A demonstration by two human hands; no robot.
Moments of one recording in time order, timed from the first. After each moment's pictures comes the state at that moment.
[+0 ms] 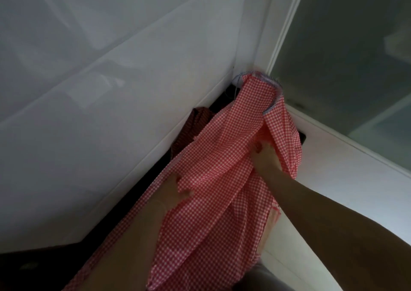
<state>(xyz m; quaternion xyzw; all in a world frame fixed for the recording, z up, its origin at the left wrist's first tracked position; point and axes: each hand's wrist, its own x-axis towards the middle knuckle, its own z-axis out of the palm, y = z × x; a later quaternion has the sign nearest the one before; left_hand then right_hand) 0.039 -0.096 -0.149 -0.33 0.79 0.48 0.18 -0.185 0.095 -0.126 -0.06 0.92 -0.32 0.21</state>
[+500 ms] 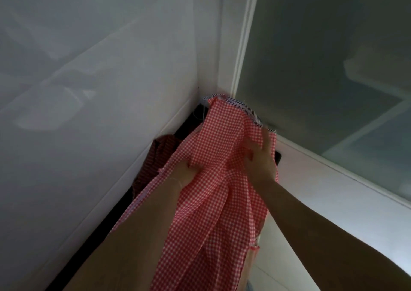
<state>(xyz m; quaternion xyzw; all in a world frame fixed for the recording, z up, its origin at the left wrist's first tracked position) -0.175 -0.075 -0.152 -0.34 0.82 0.44 0.15 -0.277 0.124 -0.106 -0.14 0.94 -0.32 0.07</state>
